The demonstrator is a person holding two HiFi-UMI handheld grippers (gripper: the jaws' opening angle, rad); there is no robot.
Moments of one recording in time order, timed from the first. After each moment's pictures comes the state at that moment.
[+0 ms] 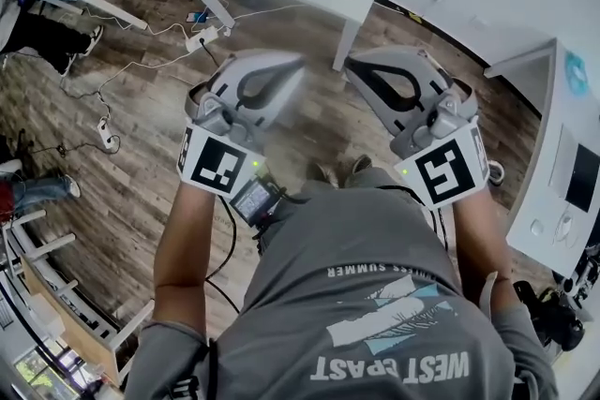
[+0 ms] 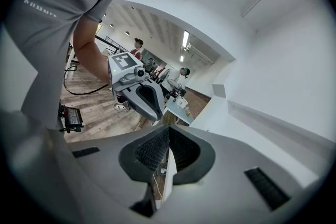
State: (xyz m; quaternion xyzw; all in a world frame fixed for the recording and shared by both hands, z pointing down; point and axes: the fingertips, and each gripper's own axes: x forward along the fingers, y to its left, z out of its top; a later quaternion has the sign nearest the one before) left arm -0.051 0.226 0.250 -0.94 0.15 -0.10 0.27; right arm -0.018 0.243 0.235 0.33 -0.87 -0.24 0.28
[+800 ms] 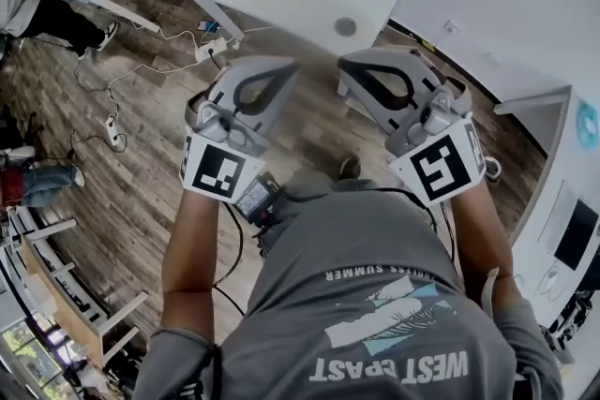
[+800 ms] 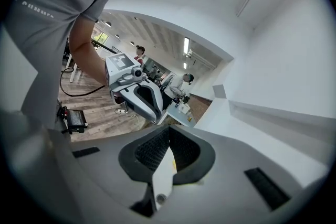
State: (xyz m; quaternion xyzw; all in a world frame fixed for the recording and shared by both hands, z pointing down) left arm 0.028 0.122 0.251 -0.93 0.21 -0.15 0.27; right arm 0.065 0.133 0.235 0.28 -0.90 -0.24 0.24
